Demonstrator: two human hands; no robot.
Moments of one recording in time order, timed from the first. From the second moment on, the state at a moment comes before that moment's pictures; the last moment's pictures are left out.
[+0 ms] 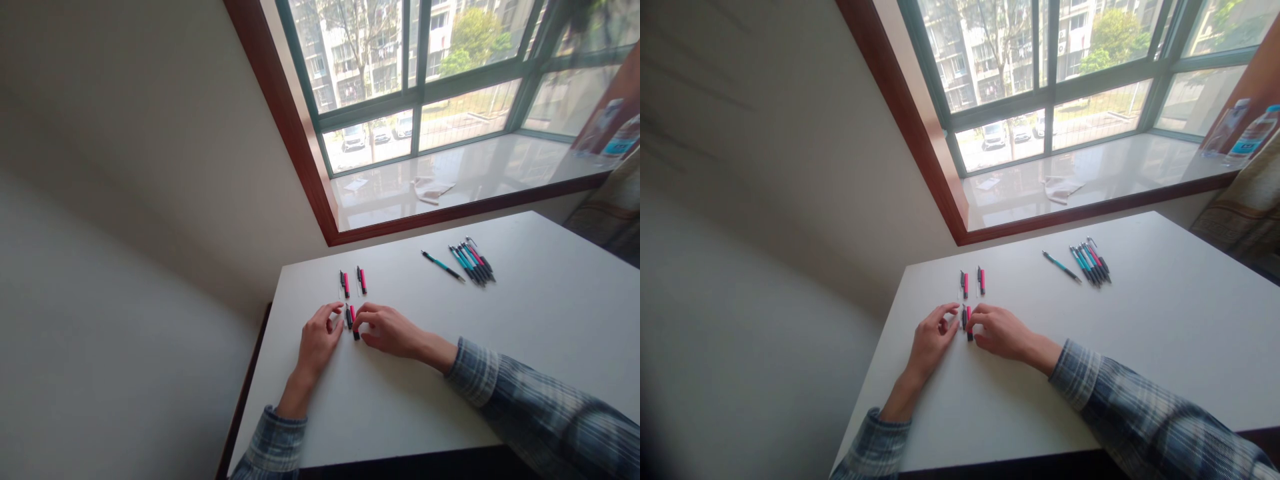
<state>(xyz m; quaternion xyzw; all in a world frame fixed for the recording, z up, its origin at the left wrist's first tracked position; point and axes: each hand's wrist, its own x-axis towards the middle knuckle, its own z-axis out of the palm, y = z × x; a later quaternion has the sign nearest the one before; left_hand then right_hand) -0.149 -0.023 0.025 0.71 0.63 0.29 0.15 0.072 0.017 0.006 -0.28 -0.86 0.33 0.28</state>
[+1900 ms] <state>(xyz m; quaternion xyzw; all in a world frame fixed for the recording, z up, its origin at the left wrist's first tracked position) -0.027 -0.005 0.027 0.88 0.32 0.32 0.16 0.211 0.133 0.003 -0.61 -0.76 0.07 0.21</state>
